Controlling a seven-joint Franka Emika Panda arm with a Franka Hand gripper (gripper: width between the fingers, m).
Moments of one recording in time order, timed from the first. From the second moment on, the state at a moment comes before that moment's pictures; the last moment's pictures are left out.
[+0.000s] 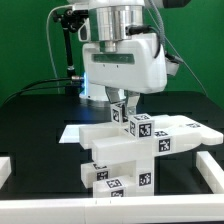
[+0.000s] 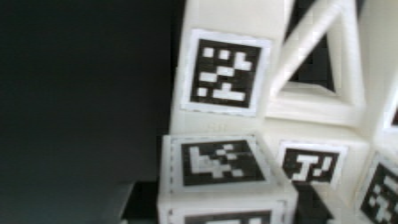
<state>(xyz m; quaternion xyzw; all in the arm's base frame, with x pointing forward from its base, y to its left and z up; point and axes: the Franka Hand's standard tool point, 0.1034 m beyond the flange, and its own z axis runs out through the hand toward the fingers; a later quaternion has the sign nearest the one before) 0.543 0.002 0.114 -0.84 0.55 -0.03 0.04</state>
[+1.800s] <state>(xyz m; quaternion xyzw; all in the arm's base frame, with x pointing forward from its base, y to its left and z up) 0.541 0.002 0.113 -0.94 0.34 -0.03 0.03</state>
